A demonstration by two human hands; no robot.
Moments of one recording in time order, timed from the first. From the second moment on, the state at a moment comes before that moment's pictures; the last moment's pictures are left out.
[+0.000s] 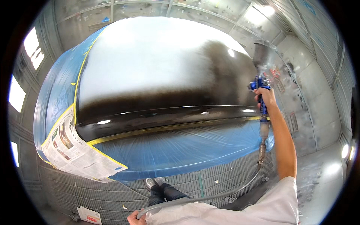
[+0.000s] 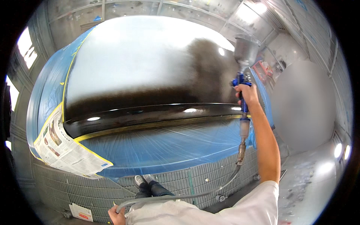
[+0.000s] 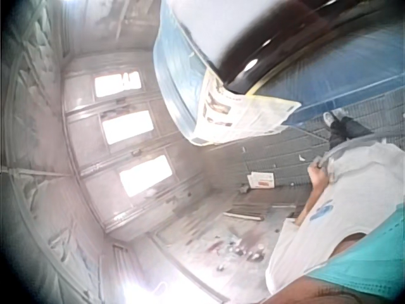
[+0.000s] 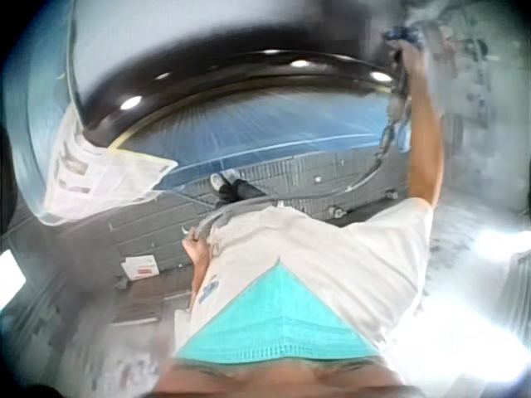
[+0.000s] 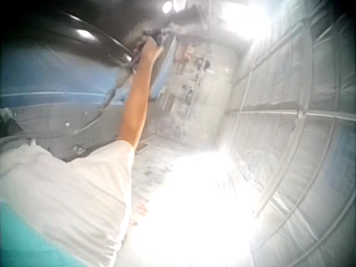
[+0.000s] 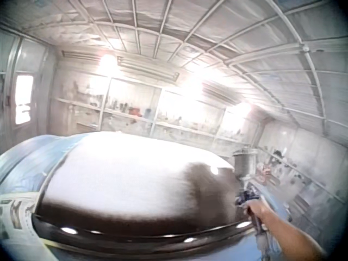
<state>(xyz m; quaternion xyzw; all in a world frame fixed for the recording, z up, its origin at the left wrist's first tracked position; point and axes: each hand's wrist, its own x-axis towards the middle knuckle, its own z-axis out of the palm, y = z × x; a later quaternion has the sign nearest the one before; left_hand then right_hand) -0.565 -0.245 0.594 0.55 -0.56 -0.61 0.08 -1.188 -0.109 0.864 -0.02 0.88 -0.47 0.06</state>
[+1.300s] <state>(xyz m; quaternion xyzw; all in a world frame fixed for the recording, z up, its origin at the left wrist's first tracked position) -0.458 -0.167 0.559 0.73 -0.11 -0.53 0.41 -0.972 -0.527 0.780 -0.29 0.66 -0.53 0.45</state>
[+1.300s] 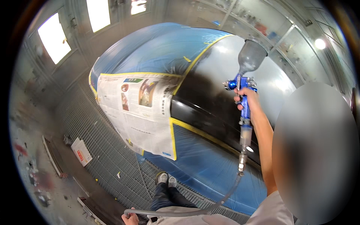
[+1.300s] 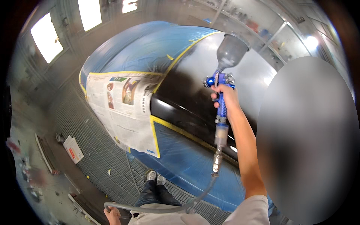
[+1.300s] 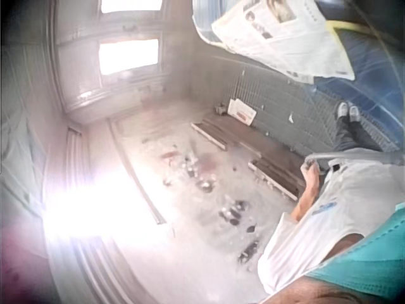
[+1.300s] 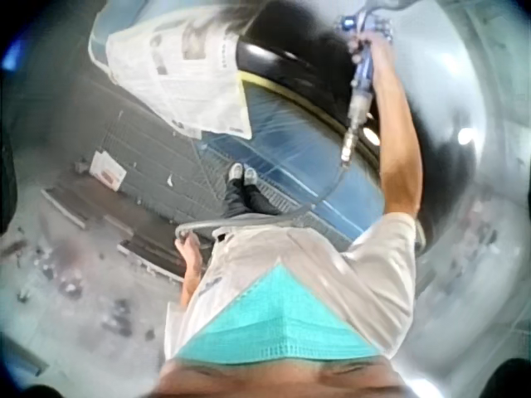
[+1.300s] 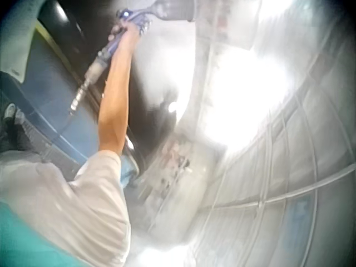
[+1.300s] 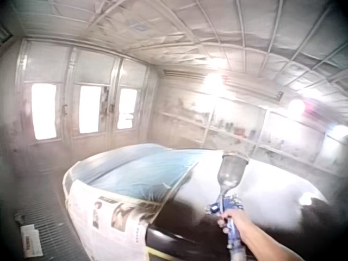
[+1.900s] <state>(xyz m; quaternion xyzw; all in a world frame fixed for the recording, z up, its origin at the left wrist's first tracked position) -0.591 -0.253 0.651 0.49 -0.62 -0.61 0.08 -1.209 -0.221 0.859 -0.11 0.79 -0.53 0.27</state>
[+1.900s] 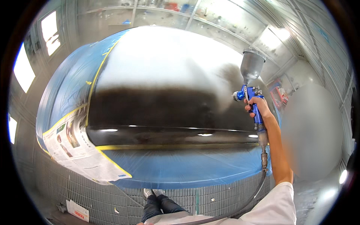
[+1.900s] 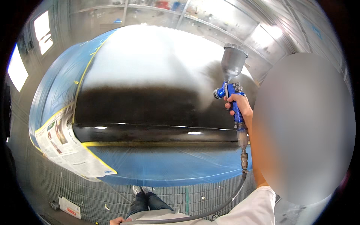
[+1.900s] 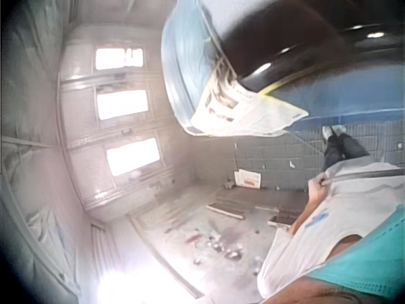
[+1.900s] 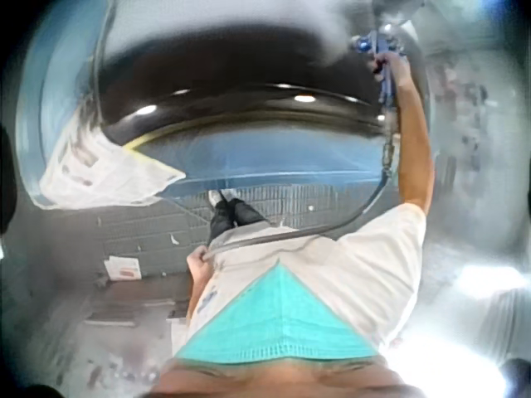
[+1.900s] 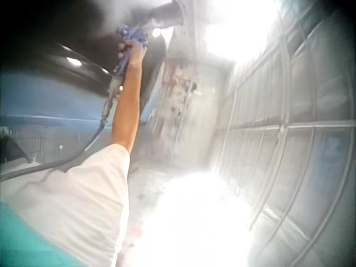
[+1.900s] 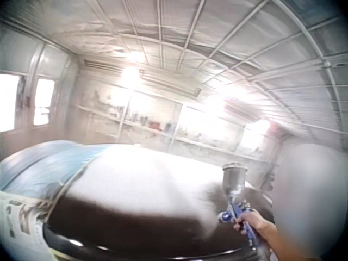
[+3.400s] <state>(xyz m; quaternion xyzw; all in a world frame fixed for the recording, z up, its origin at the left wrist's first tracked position) -0.493 -0.179 0.582 0.72 -0.15 -0.54 0.40 -0.965 -0.699 0.790 -0.27 0.54 -0.55 0.58</state>
